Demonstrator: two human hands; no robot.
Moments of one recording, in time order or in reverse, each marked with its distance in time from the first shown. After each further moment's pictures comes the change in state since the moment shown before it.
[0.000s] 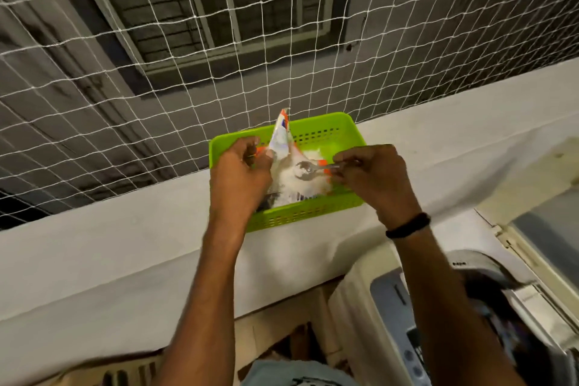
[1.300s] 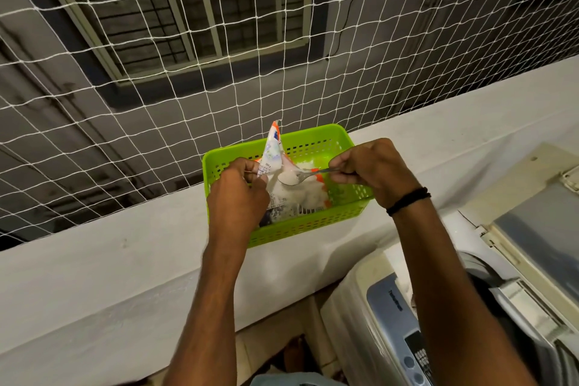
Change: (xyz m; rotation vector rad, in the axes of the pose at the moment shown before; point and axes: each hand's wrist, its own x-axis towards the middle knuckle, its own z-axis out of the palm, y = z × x) left_hand 0.001 -0.001 -0.002 0.144 -0.063 -0.038; right_hand 0.024 -0.026 -0.008 0.300 -0.078 0.286
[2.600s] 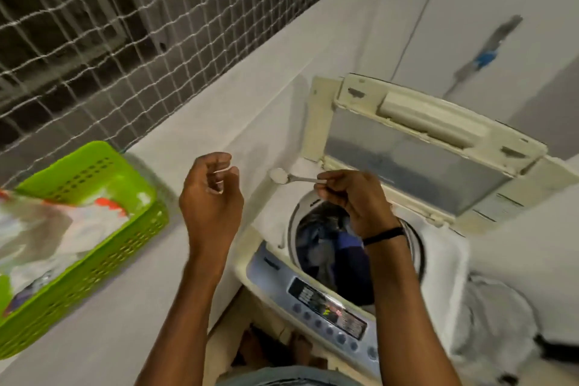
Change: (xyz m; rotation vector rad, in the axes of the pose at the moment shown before) left_hand -0.119 0.116 0.194 -0.464 -0.231 0.401; right_hand -0.112 0.131 -0.244 0.607 0.579 0.154
